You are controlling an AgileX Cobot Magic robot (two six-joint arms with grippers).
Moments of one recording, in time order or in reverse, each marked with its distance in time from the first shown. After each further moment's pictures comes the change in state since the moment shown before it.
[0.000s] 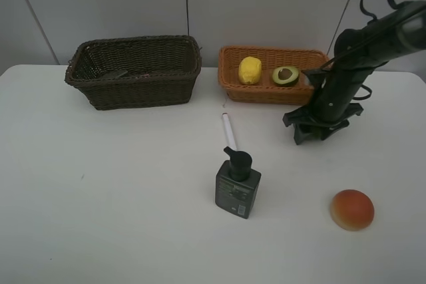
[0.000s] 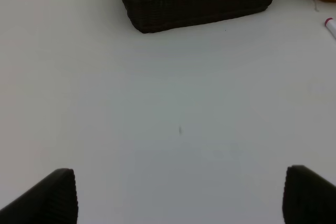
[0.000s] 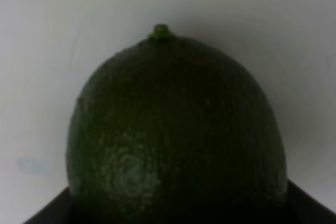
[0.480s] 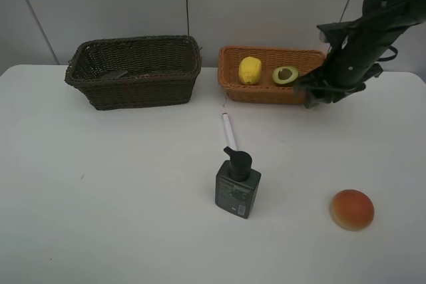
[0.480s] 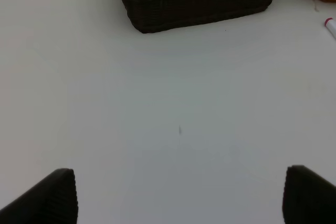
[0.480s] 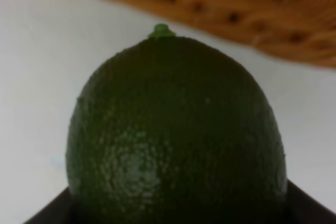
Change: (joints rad) left arm 0.000 0.000 0.000 0.000 0.000 0.000; right arm -0.010 -0.211 -0.042 -0.033 0.010 0.001
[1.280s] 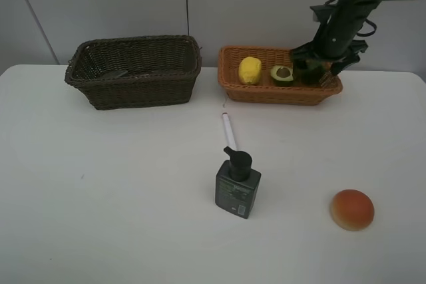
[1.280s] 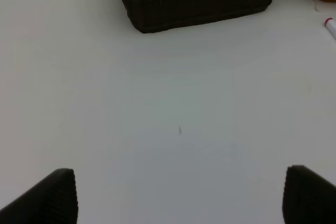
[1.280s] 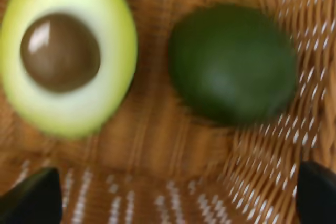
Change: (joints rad) left arm 0.000 0.000 0.000 0.000 0.000 0.000; right arm -0.049 0.319 -0.513 0.017 0.273 0.001
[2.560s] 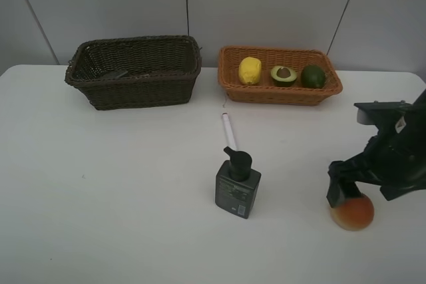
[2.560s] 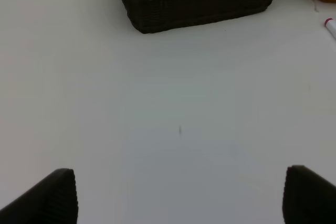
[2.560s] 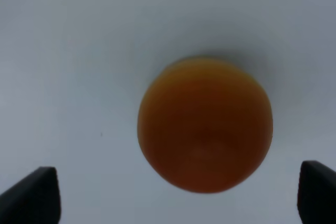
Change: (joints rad) left arm 0.000 0.000 0.000 0.001 0.000 0.000; right arm 0.113 -0.712 1.137 0.112 -0.185 0.077
